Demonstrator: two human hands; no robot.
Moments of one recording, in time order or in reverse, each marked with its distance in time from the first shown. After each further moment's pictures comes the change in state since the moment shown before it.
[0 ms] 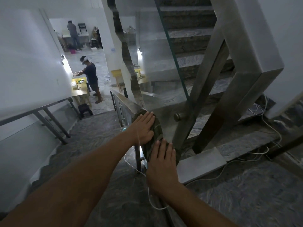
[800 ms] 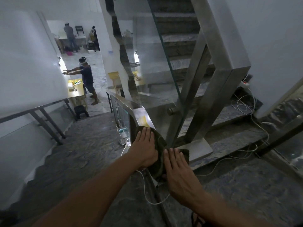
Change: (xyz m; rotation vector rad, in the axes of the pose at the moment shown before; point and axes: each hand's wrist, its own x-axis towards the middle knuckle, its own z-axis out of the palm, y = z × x) left_hand -0.082 0.081 0.025 0.044 -0.040 -0.112; right_hand -0.069 0.089 -0.016 -0.130 0.102 -0.330
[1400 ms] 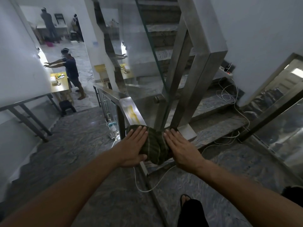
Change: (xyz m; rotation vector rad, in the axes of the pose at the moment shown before) left_hand -0.032 -0.001 0.011 0.027 -0.057 0.288; right_hand 0.001 0.071 -0.010 -0.062 -0.045 -0.157
